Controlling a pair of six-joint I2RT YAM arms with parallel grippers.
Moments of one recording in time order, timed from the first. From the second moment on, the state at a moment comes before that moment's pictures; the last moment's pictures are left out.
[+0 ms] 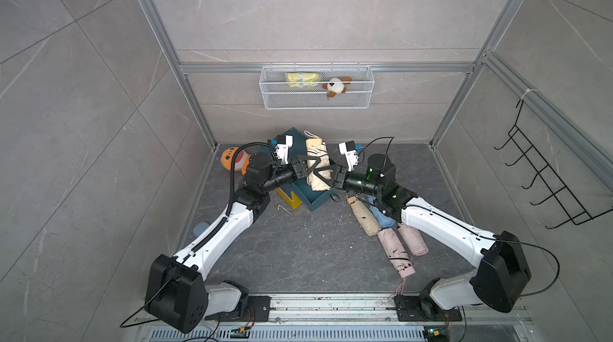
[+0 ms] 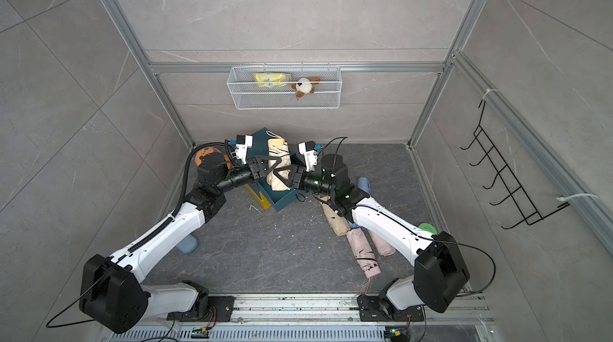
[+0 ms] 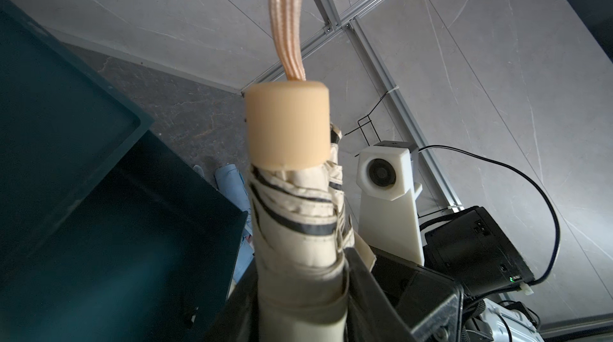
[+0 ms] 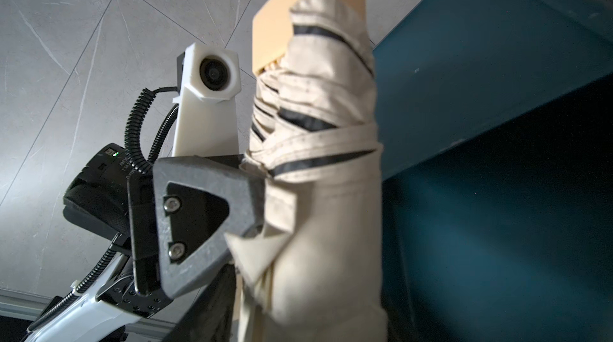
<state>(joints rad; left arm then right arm) -0.44 1.30 1.01 0.23 0.64 -0.92 0.65 1.45 1.12 0.22 -0.51 0.85</state>
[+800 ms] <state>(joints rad) -0.43 1.31 1.11 0.00 0.71 -0.74 0.52 1.40 1.28 -0.06 -0.54 0.68</state>
